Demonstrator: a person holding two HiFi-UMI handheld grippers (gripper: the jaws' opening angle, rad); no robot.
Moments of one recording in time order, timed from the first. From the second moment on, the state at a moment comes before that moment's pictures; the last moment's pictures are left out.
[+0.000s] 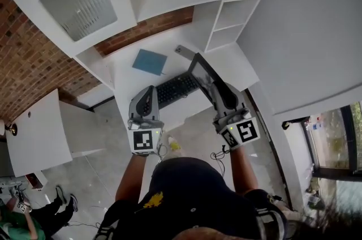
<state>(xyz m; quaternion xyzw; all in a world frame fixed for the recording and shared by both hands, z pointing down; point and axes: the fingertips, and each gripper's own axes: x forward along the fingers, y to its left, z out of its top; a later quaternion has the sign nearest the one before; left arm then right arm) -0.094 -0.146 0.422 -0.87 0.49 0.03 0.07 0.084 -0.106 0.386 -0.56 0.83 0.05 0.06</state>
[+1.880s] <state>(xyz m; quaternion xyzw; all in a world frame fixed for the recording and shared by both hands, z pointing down) -0.088 -0.281 0.394 -0.82 0.57 0.02 0.08 0.073 -0.297 0.361 -0.39 0.92 0.07 0.03</state>
